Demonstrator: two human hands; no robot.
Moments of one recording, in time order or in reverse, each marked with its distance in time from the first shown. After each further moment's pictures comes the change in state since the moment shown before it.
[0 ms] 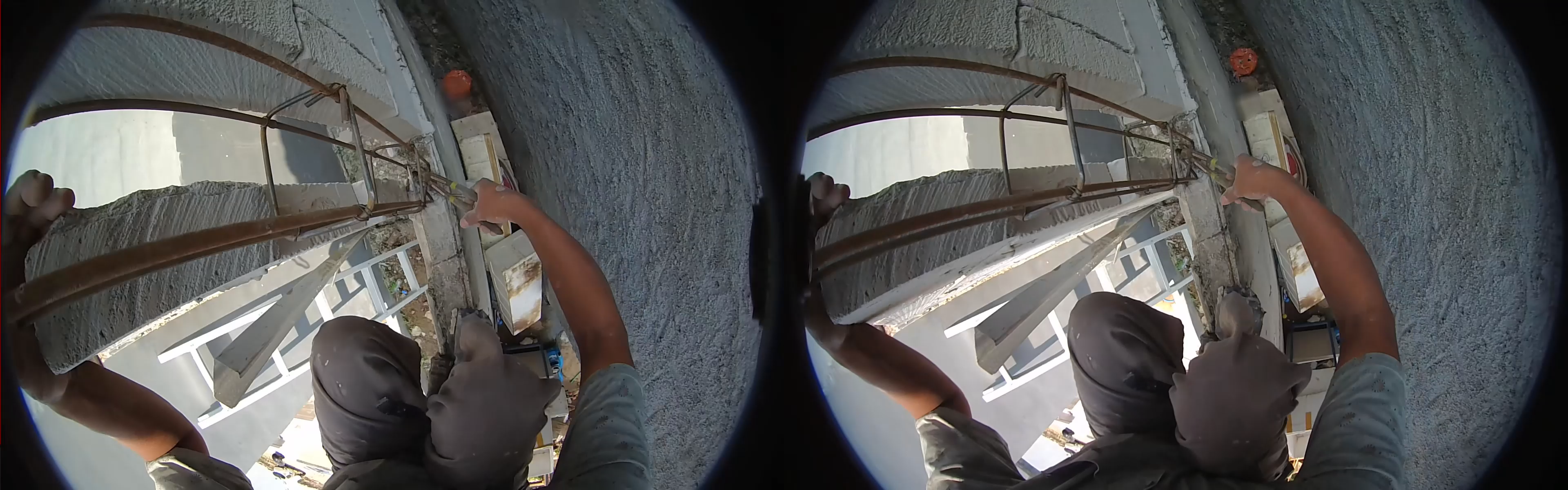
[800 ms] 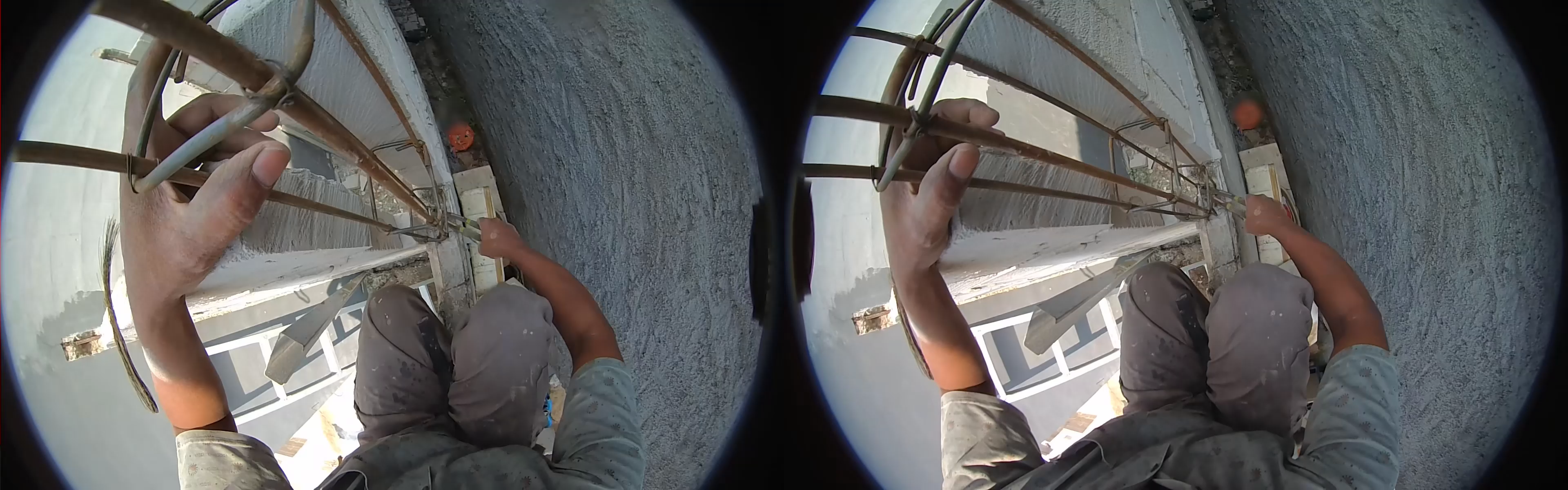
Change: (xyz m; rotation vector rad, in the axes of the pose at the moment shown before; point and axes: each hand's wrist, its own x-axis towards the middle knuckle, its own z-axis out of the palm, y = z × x) left_hand -0.009 0.034 0.060 0.419 0.407 -0.065; right_hand 0.013 0.018 0.017 -0.723 0.434 -0.264
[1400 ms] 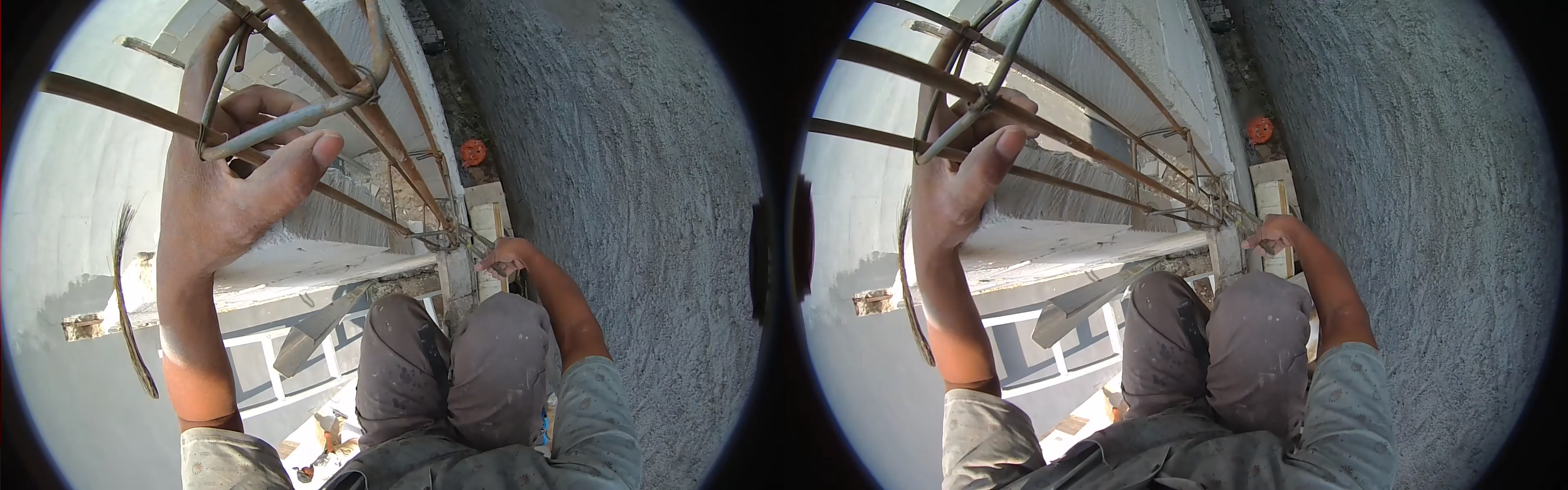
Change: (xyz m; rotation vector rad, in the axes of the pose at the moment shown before) left_hand 0.005 -0.002 0.003 -0.068 0.049 0.063; right_hand 0.003 -0.003 -0.025 0.974 -0.684 0.470
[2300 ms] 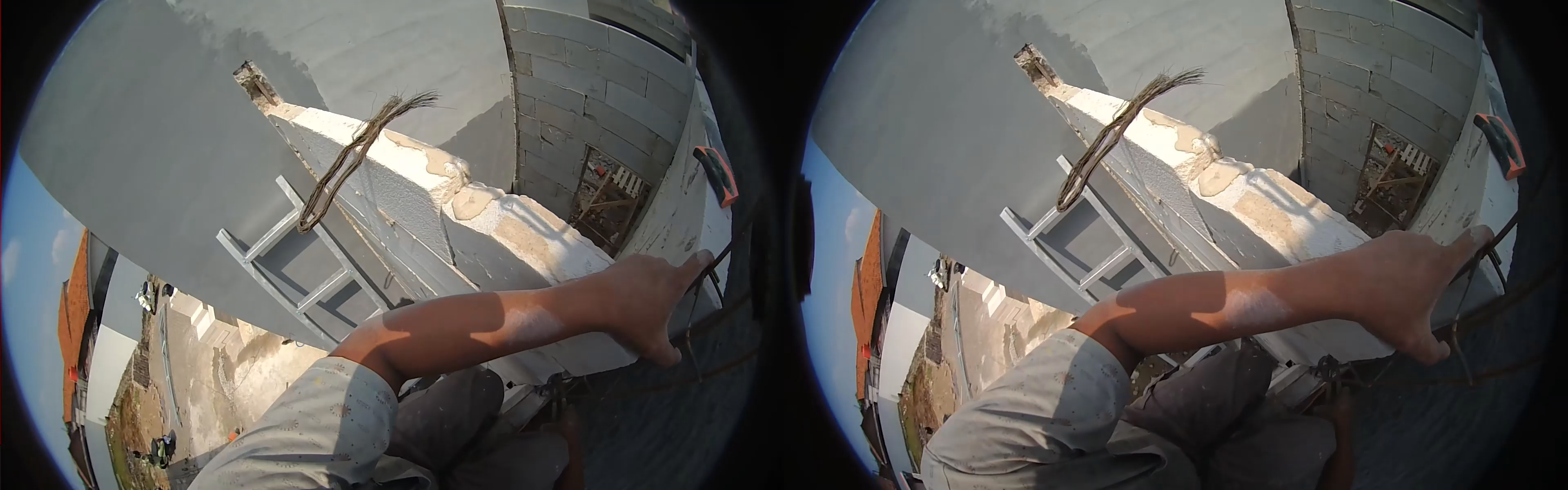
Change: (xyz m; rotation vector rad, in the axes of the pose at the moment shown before) left_hand 0.000 -0.010 -0.016 0.042 -0.019 0.113; right_hand -0.022 -0.021 0.013 -1.242 0.493 -0.406
